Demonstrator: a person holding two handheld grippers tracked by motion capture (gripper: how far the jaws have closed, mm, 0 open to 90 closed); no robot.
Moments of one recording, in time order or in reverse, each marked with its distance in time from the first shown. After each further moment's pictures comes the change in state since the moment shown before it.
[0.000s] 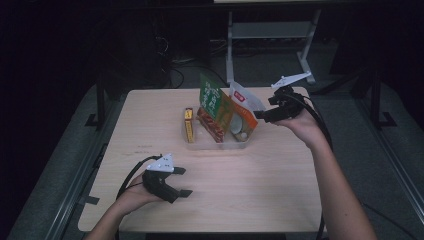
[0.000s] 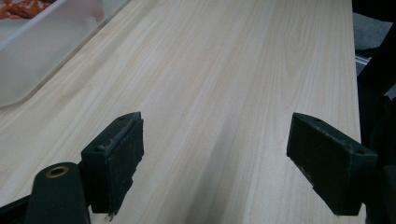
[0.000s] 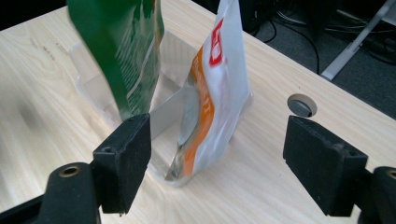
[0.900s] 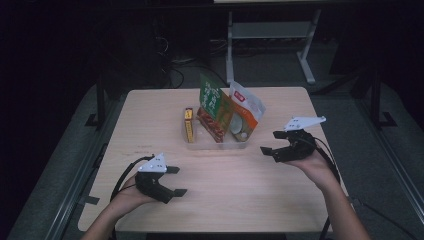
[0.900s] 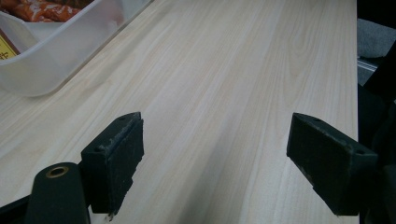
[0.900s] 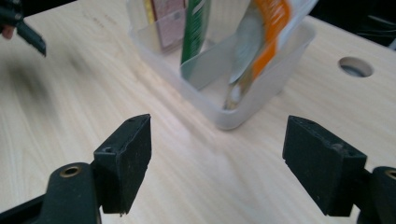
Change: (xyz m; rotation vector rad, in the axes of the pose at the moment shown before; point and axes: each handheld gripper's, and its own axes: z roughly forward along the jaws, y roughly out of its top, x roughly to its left) left arm -0.003 -0.006 -0.016 -0.026 0.047 -0.007; right arm 0.037 -0.095 -0.012 -0.062 0.103 -0.012
